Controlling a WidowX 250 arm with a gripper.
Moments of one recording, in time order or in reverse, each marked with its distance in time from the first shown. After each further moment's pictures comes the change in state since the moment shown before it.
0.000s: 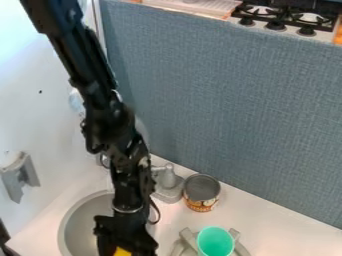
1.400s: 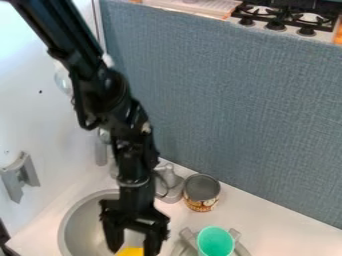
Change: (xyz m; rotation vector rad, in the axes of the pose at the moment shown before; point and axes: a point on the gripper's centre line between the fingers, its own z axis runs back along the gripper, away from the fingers) arm -0.005 -0.026 0.054 -0.107 -0.023 0.058
